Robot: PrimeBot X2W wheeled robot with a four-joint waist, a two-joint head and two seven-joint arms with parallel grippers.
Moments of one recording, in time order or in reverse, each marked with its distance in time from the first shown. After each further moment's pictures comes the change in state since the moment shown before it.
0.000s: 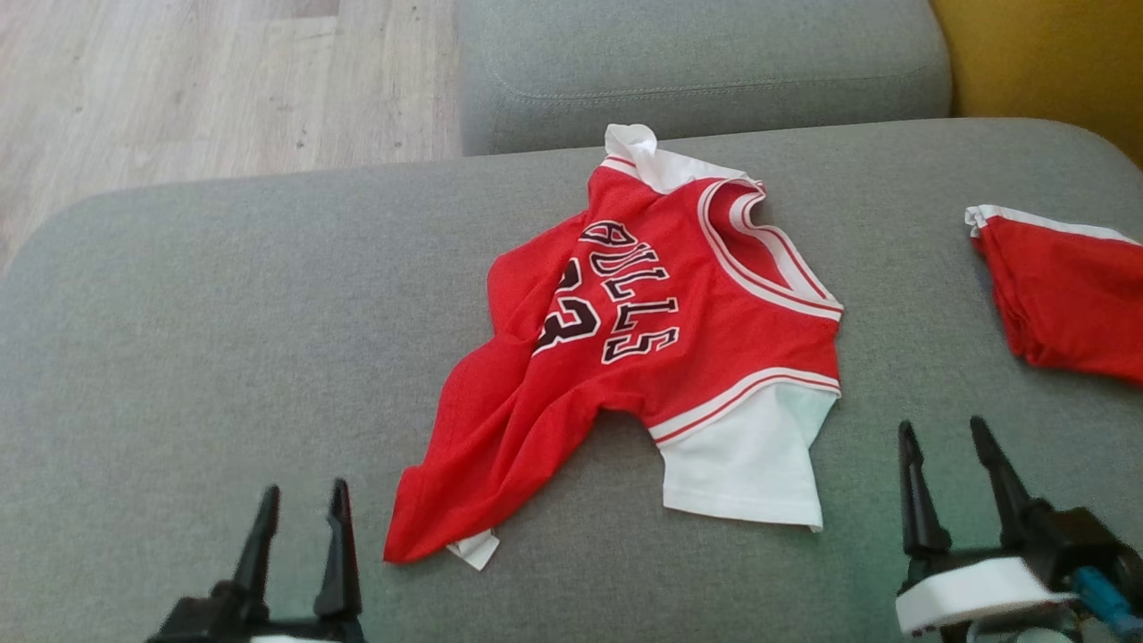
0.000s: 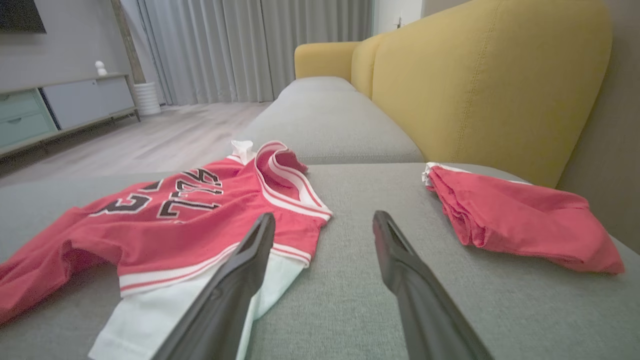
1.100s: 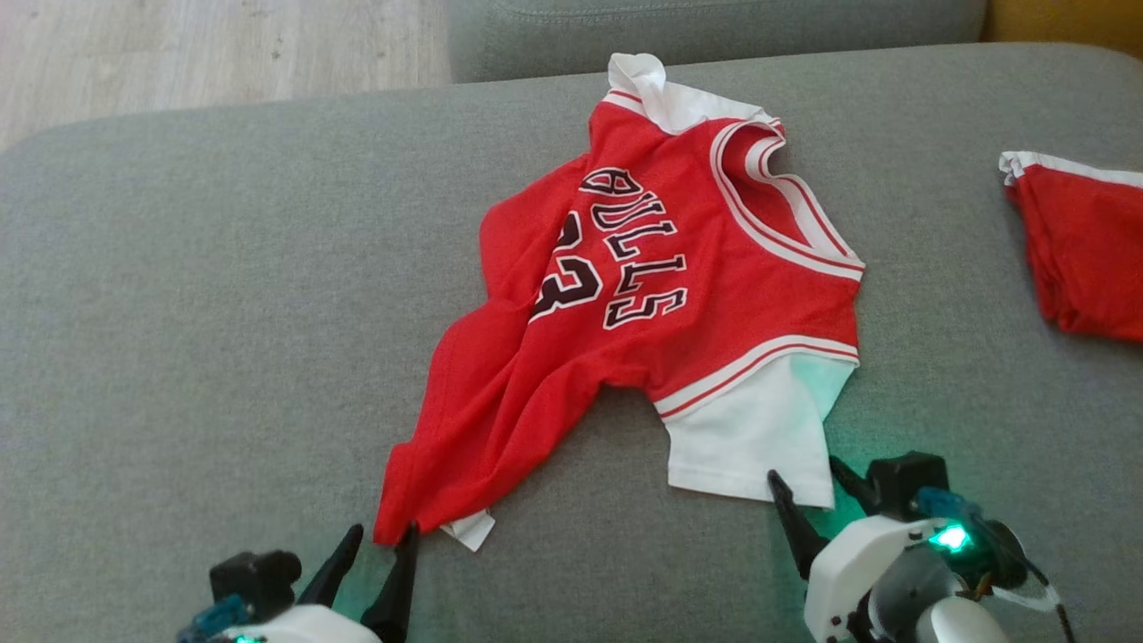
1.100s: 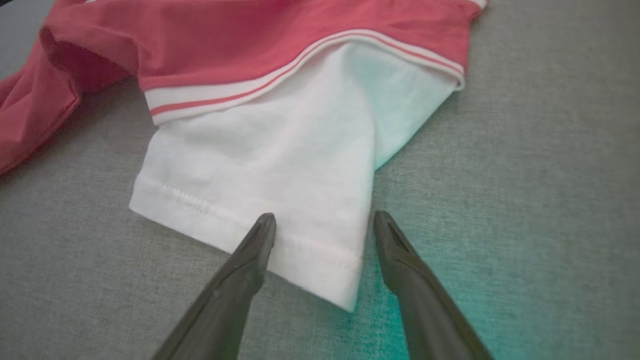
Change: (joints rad) left arm 0.020 0.048 -0.089 -0.093 -0.210 -0.046 0.457; right arm -0.076 -0.001 0.198 0.036 0.054 0.000 0.479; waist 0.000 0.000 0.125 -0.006
